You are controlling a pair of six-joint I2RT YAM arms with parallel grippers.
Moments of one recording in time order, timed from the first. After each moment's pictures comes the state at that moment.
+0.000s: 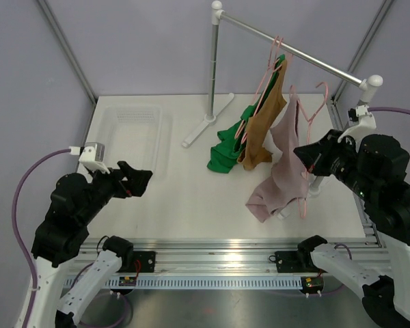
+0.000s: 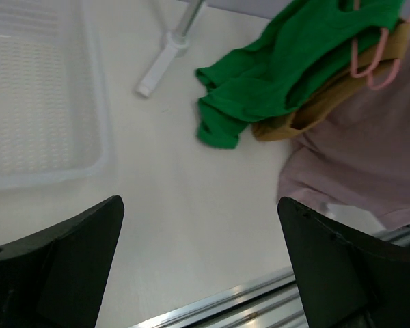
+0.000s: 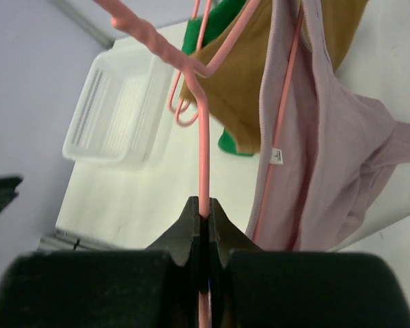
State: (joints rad) left arm -0.37 0.49 1.05 -0.85 0.01 -0.42; right arm 0.43 0.88 1.63 -1.04 0.06 0.53
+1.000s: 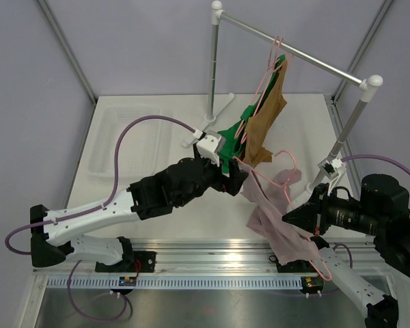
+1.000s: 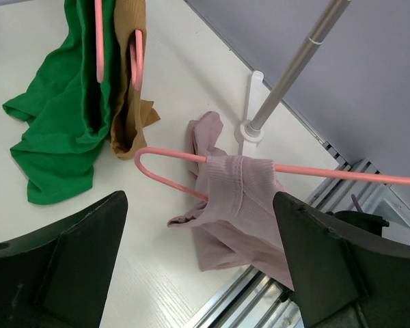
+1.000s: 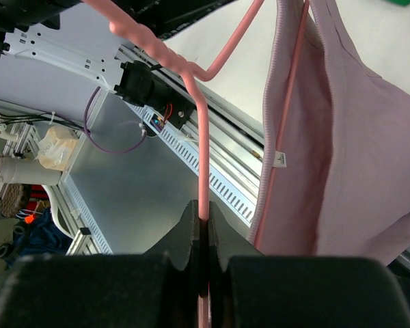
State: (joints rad) left arm -1.23 1.19 1.18 -0.21 -0.40 -0.42; right arm 0.43 0.63 1.44 -1.33 -0.57 0.40
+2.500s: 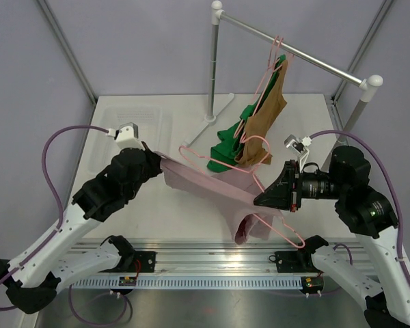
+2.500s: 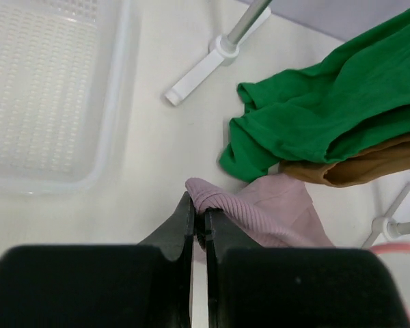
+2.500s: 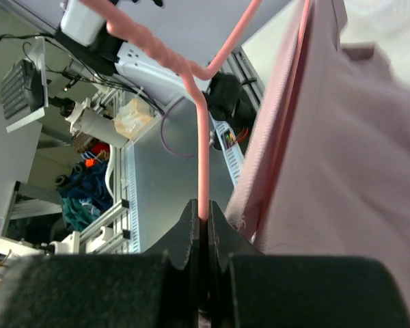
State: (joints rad) left arm -0.77 0.84 1.05 -0.64 -0.57 -0.68; right arm 0.43 0.73 1.20 -0.81 -0.97 0.42
